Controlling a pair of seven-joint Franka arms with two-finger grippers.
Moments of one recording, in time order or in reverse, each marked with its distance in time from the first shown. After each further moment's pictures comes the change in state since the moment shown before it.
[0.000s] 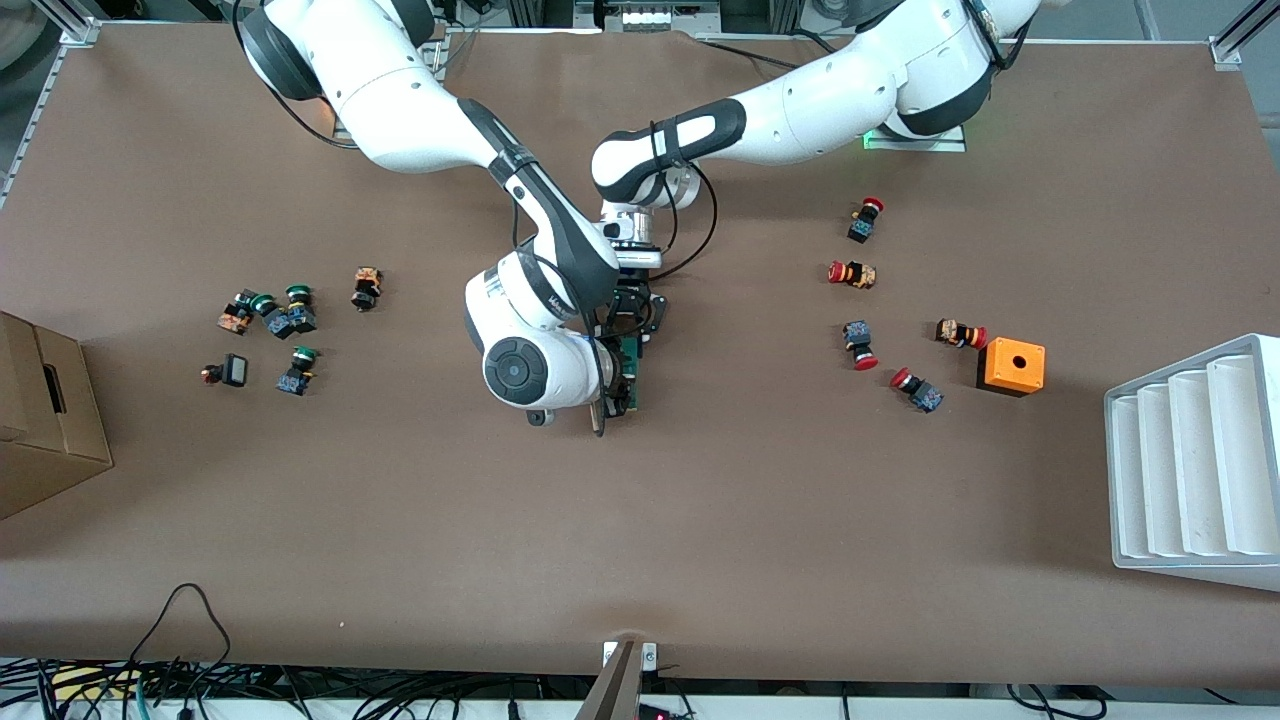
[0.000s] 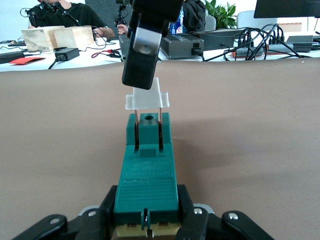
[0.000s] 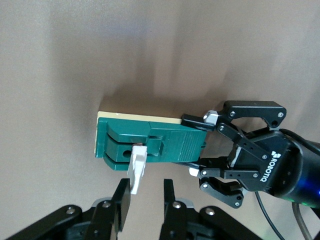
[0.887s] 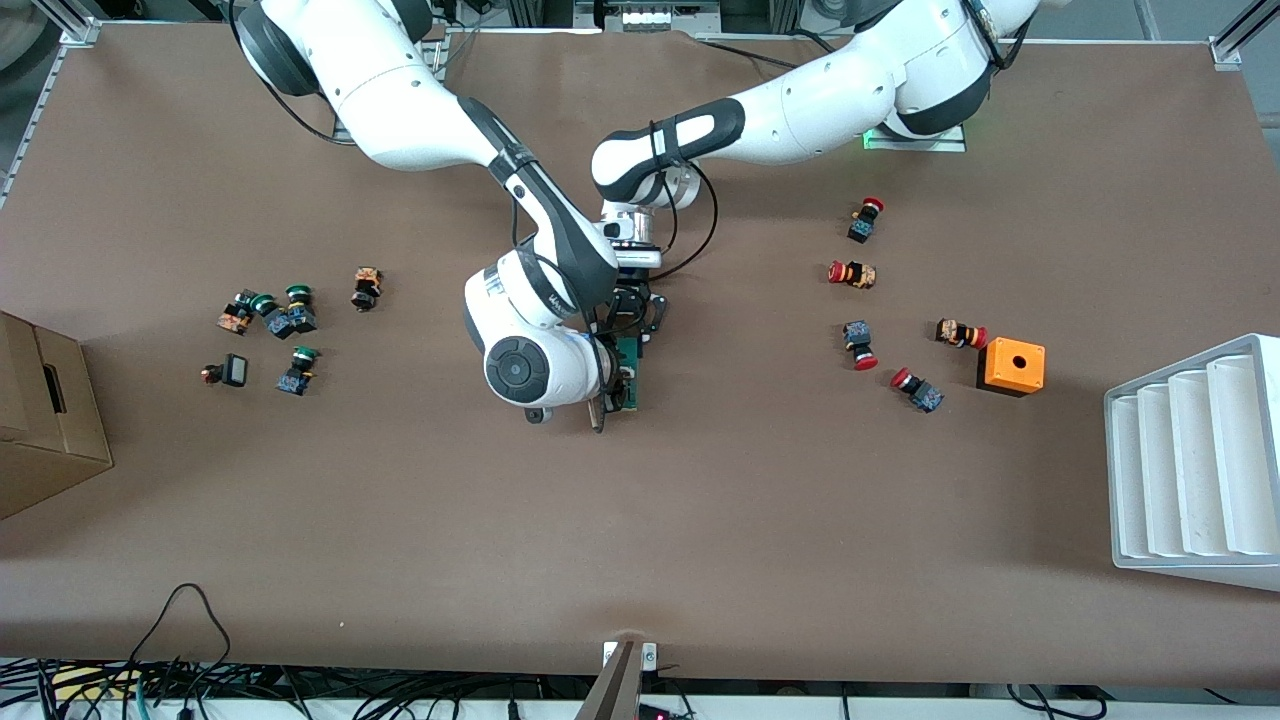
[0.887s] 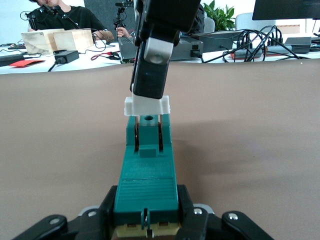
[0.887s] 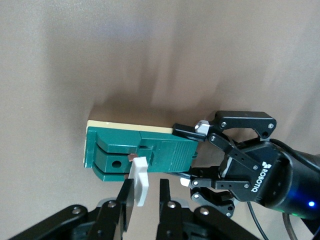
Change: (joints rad) left arm -0.006 0.000 0.007 -0.001 0.006 -0.005 -0.003; right arm 0.001 -0.023 0.000 -0.047 -0.014 -0.004 -0.017
